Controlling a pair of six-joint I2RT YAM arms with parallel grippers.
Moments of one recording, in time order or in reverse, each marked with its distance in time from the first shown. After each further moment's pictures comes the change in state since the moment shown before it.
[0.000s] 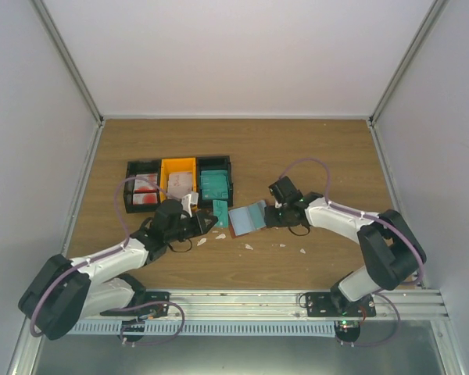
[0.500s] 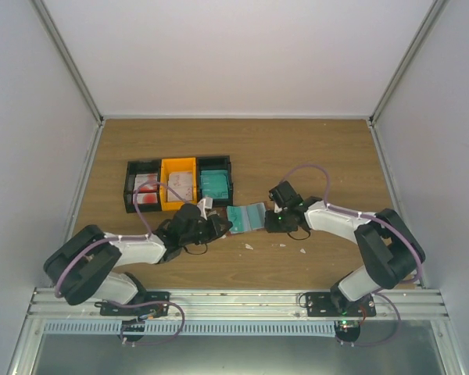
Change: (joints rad) left arm -0.128 0.254 0.008 0.274 -0.032 -0.200; right arm -0.005 0.010 -0.080 0.064 -0.122 0.045
